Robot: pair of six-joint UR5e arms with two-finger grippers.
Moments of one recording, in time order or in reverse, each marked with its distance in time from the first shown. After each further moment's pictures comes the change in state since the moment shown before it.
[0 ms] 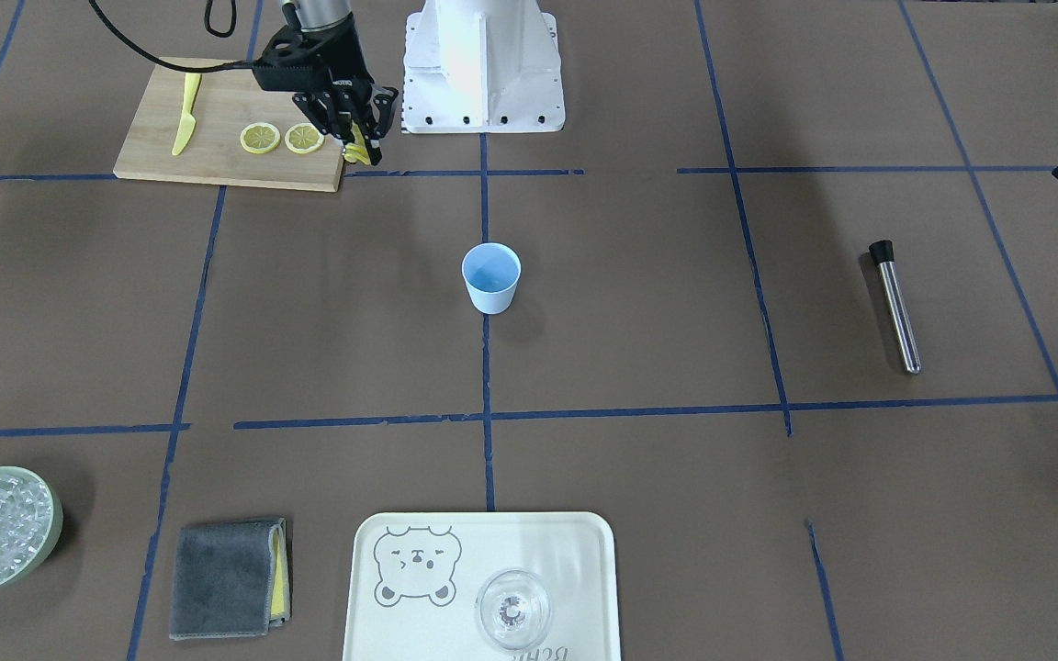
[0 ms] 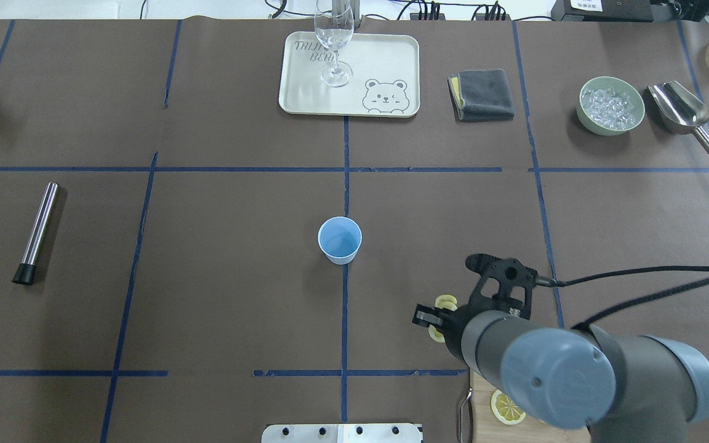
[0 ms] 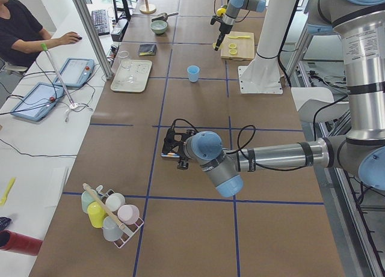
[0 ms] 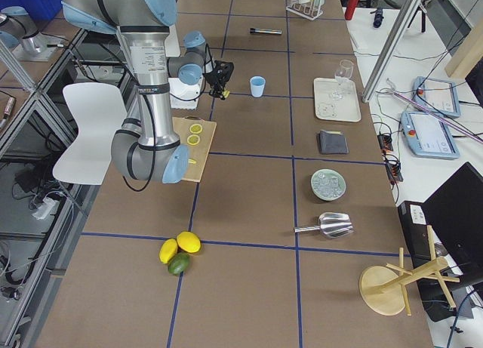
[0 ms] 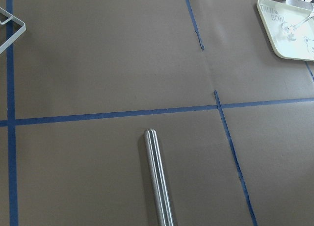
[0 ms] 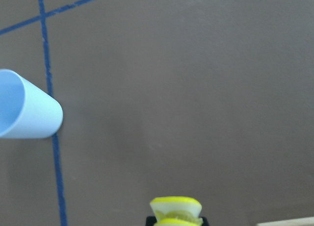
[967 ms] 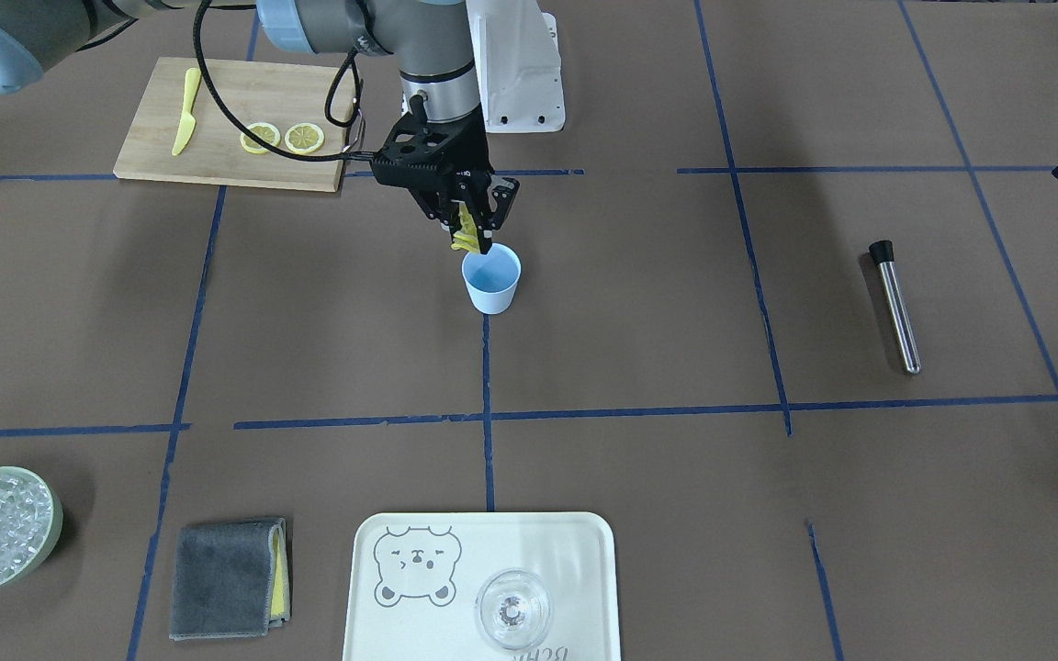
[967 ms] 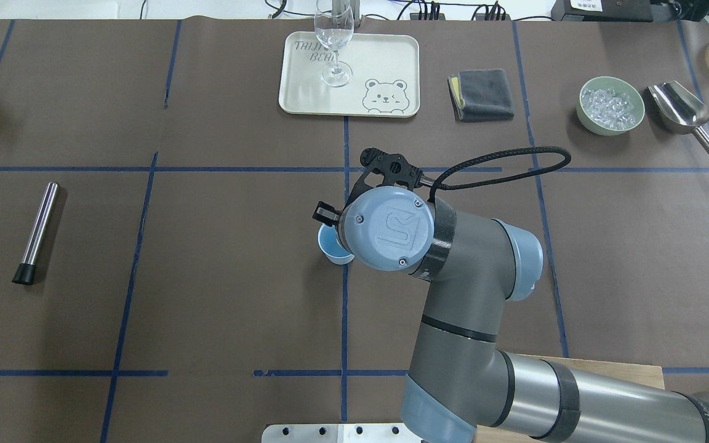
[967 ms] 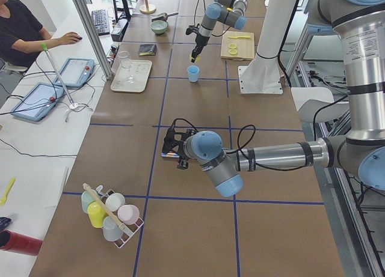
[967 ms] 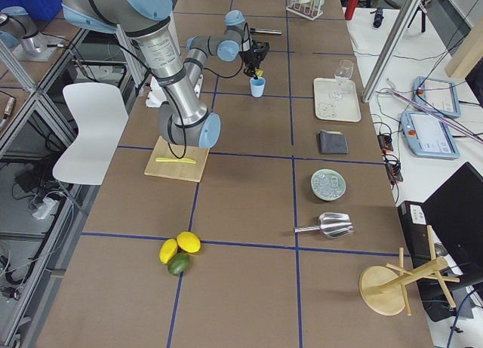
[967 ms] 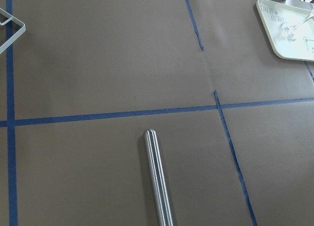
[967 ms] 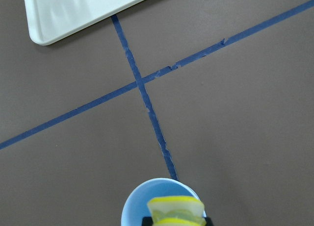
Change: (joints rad) left arm 0.000 0.000 -0.004 0.000 0.001 0.000; right arm 0.174 0.401 -0.385 -0.018 0.114 -0.016
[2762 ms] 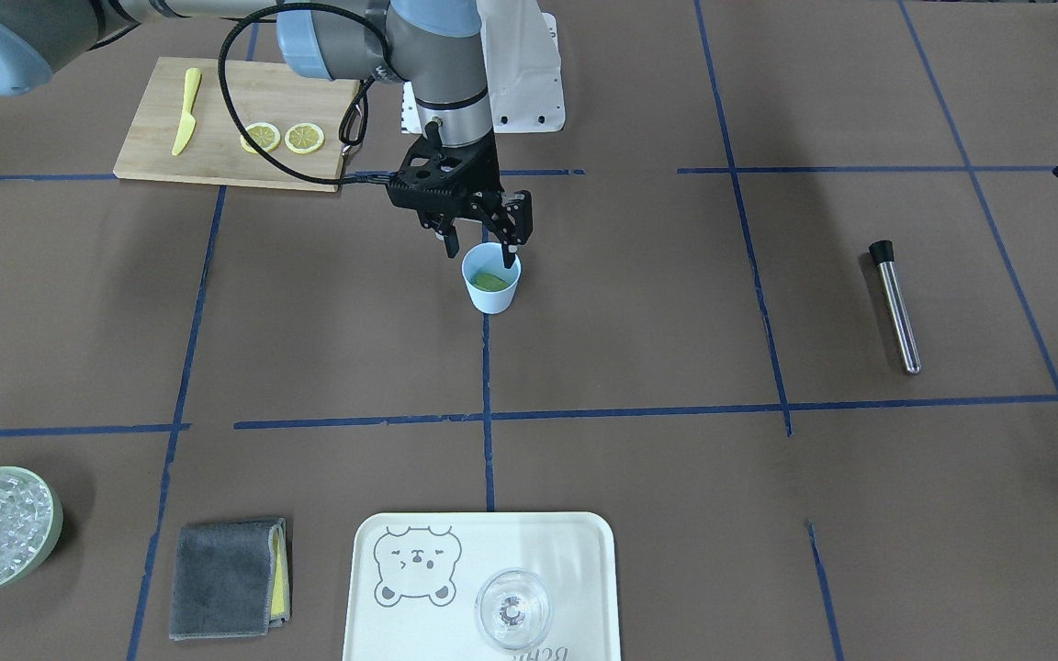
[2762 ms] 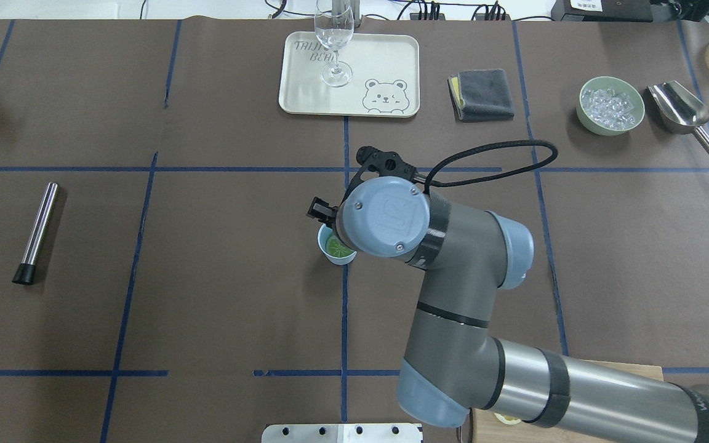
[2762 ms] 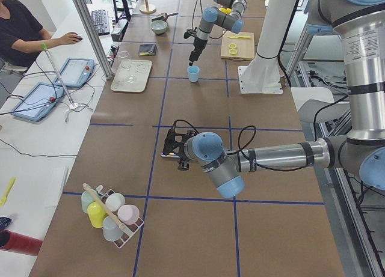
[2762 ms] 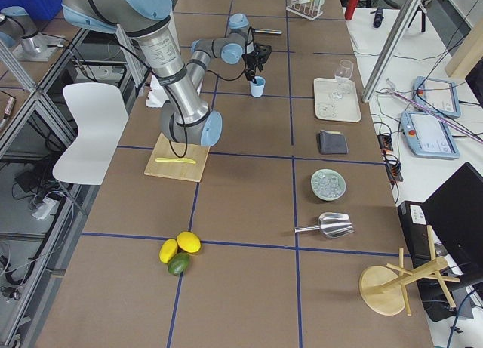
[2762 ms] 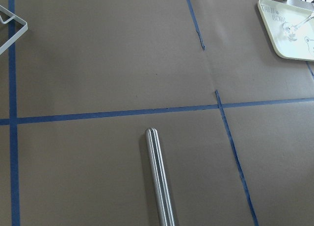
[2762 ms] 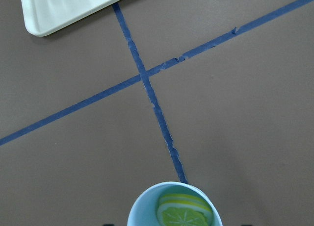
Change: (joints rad) left arm 0.000 0.003 0.007 0.000 0.012 -0.008; right arm 0.035 -0.012 -0.022 0.054 0.084 -0.009
